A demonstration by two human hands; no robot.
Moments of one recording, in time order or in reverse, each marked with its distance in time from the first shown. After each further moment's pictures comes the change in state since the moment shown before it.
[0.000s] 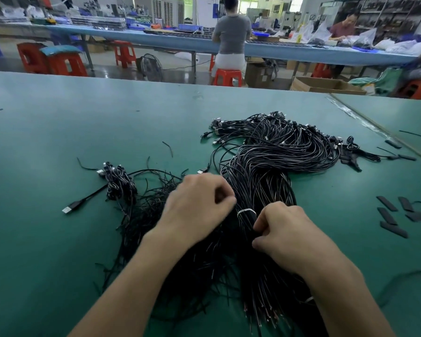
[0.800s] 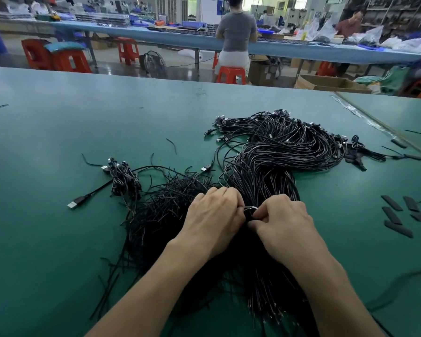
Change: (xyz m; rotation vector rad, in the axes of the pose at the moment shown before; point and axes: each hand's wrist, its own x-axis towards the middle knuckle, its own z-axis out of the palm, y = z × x) left_hand -0.005 -0.012 0.045 0.201 -0.086 0.109; right_hand 0.007 -0.006 0.015 0.094 0.189 0.041
